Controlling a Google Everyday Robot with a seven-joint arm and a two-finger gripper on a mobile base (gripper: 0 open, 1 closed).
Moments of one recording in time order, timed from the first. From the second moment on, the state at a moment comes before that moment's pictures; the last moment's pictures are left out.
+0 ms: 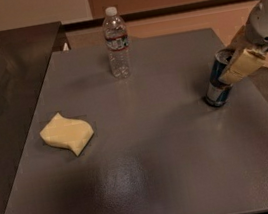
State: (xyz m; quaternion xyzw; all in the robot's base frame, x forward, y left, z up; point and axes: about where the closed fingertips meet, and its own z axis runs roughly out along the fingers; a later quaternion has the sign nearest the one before) arm 0.493 -0.224 0.927 -0.53 0.81 0.08 0.22
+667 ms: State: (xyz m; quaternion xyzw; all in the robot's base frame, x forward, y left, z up) arm 0.534 -0.188 0.934 -0.54 0.81 0.10 0.23
